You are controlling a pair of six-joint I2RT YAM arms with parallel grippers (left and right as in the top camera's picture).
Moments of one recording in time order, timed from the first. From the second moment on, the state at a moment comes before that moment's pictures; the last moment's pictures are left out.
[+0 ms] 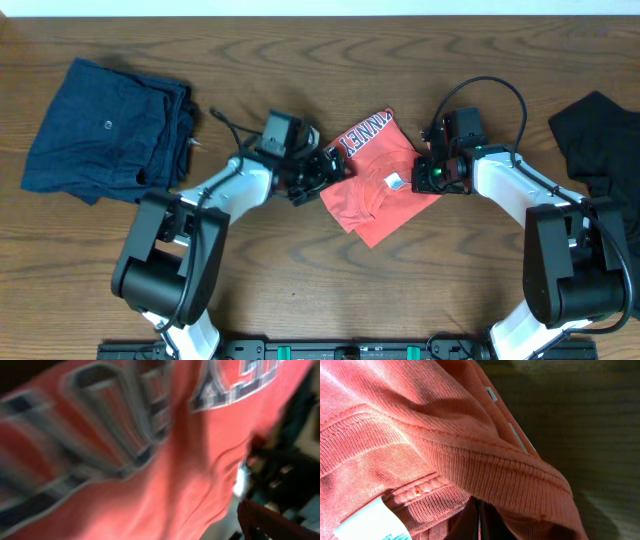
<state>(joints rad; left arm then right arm) -0.39 1.86 0.96 -0.15 0.63 -0.81 0.16 1.81 0.97 -0.45 -0.29 0.23</state>
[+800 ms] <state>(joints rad) -0.52 2.02 0.93 0.29 0.59 -1.14 0.21 1.81 0.97 -0.45 -0.29 0.23</state>
